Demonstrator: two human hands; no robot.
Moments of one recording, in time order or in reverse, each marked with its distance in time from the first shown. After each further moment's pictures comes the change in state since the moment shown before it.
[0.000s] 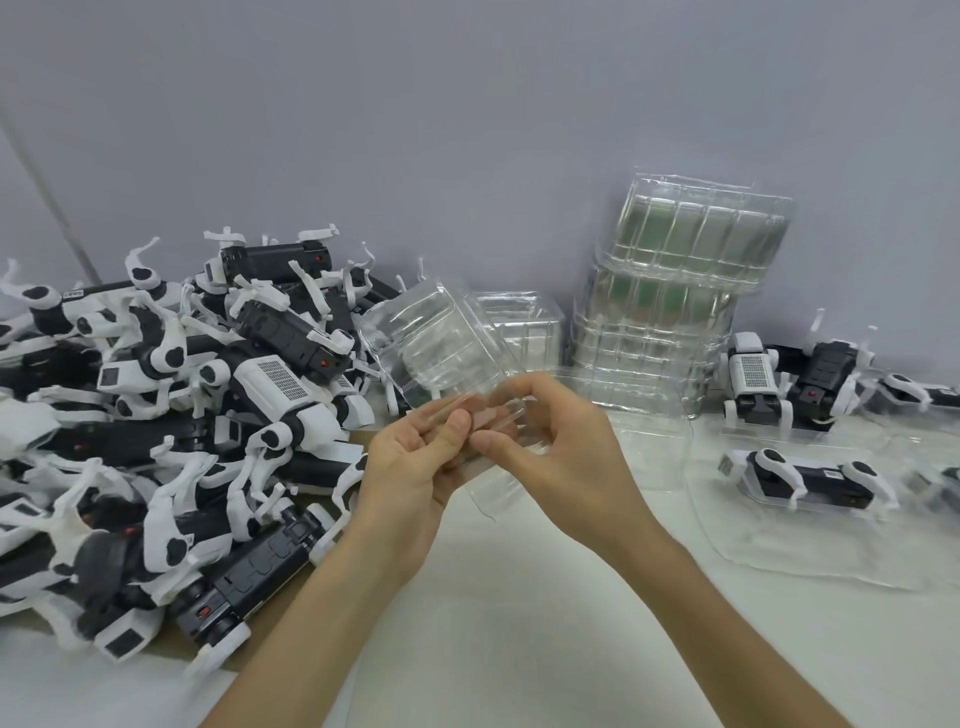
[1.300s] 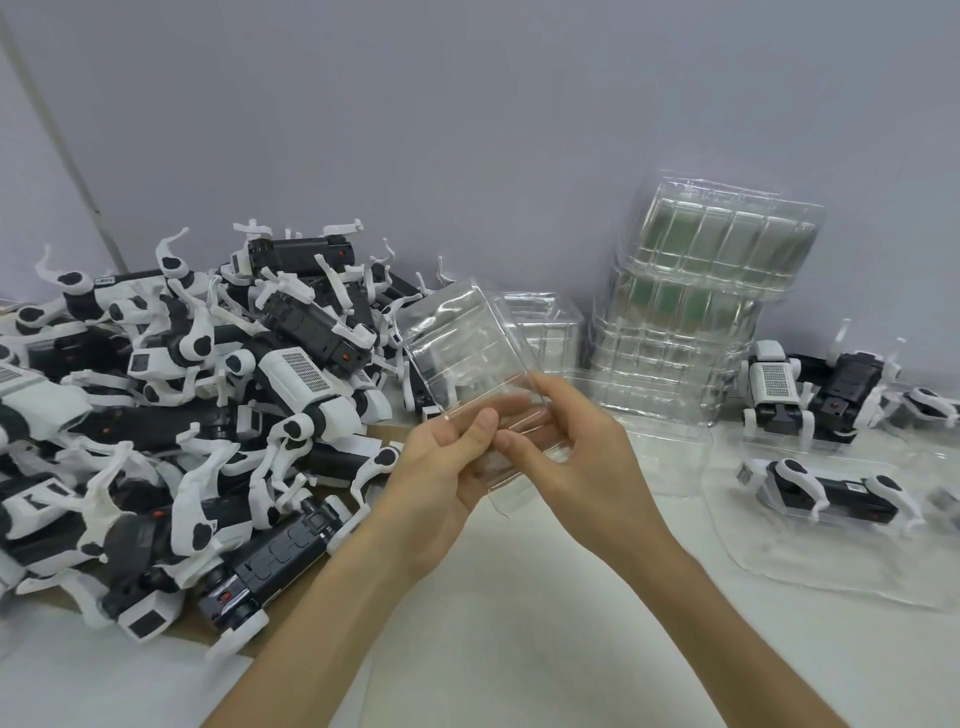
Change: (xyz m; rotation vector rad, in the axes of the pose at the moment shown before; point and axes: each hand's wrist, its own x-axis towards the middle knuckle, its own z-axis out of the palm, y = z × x) left_hand -0.001 0.003 -0.004 0.029 -0.223 -0.093; right_hand -0.003 0.008 0.005 -0.049 0.008 -0.008
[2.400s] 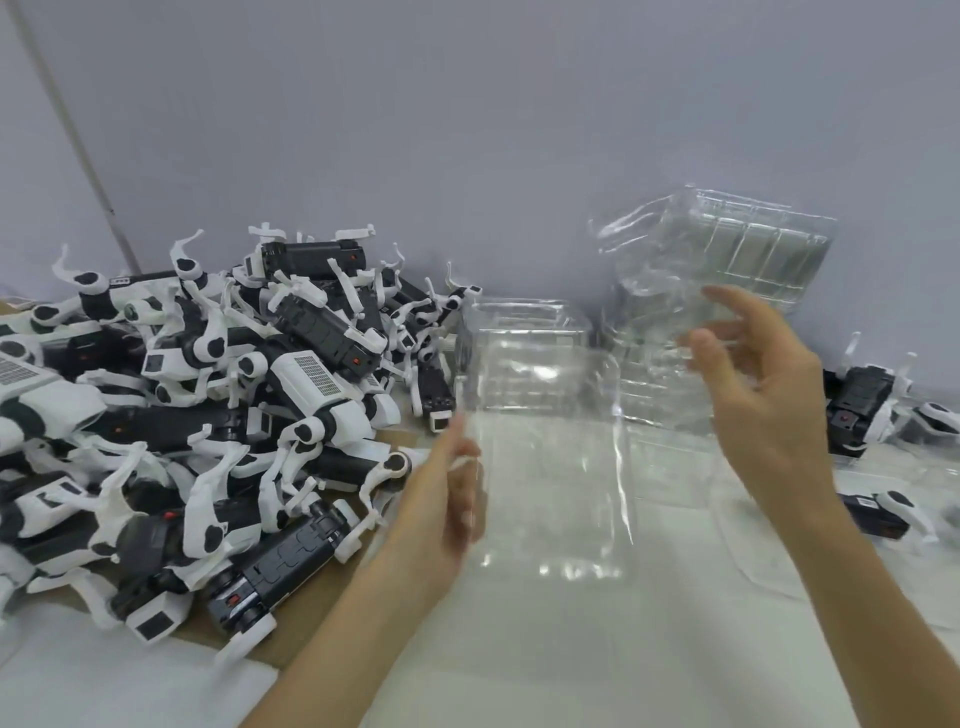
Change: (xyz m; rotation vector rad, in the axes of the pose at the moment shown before) left_hand 0.002 -0.022 -0.015 -0.007 0.499 -0.242; right_hand 0.024 -0.005 -0.090 -0.238 0.427 -0.087
